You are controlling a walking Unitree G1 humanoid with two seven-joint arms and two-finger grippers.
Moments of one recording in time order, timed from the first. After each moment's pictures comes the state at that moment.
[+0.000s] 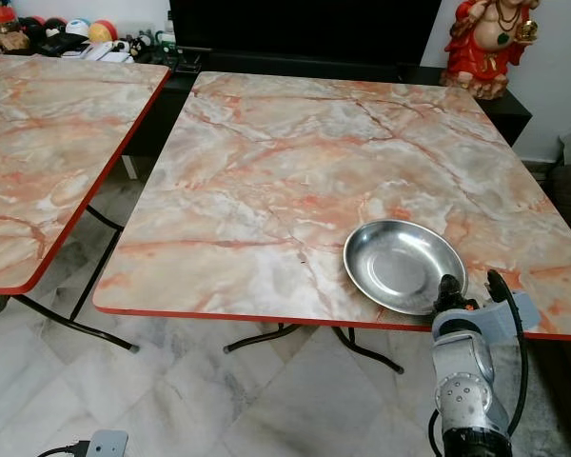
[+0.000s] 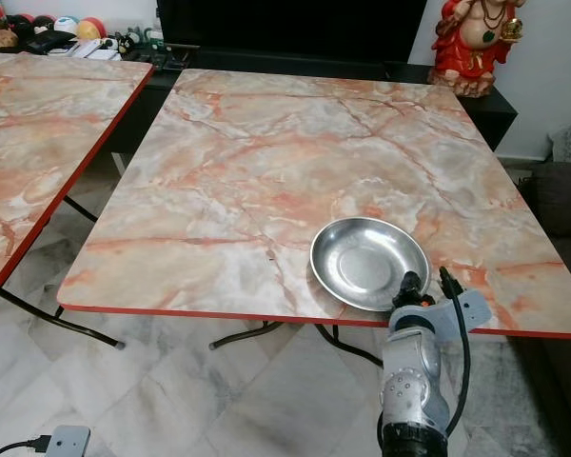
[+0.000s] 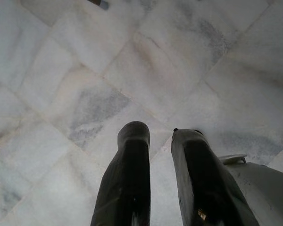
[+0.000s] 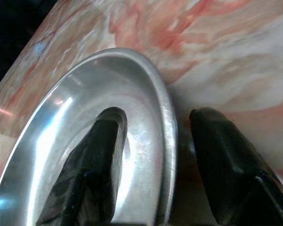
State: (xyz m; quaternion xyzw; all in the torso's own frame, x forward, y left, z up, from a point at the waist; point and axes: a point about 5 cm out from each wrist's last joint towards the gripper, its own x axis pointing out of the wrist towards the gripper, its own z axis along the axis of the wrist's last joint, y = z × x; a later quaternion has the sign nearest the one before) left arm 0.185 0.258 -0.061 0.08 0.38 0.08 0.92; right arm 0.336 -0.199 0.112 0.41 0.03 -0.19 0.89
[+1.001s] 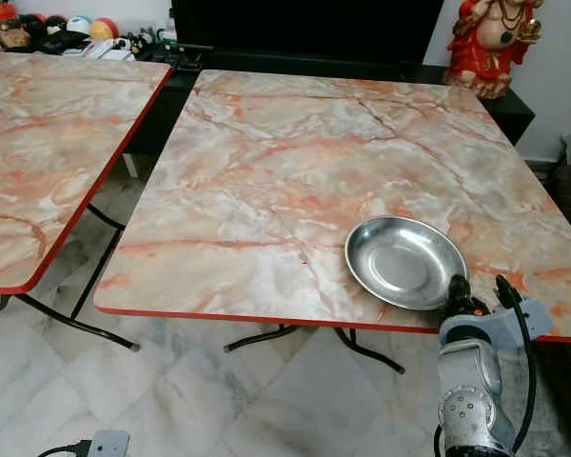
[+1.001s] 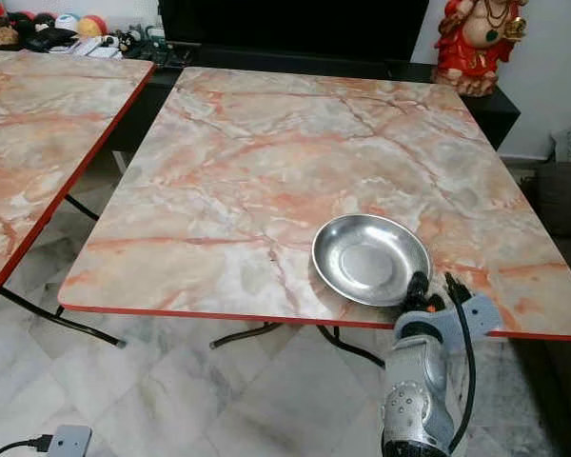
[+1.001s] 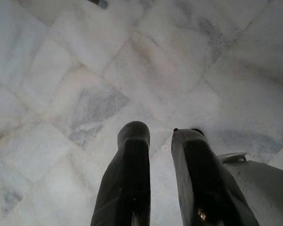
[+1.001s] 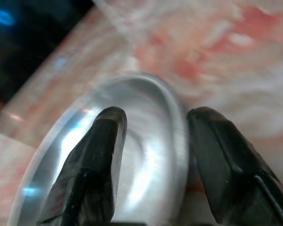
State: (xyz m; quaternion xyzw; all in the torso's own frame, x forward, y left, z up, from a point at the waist) left arm 0.186 0.257 -0.061 0.08 0.38 0.08 0.92; right arm 0.318 -0.199 0.131 0.38 -0.04 -0.17 0.91
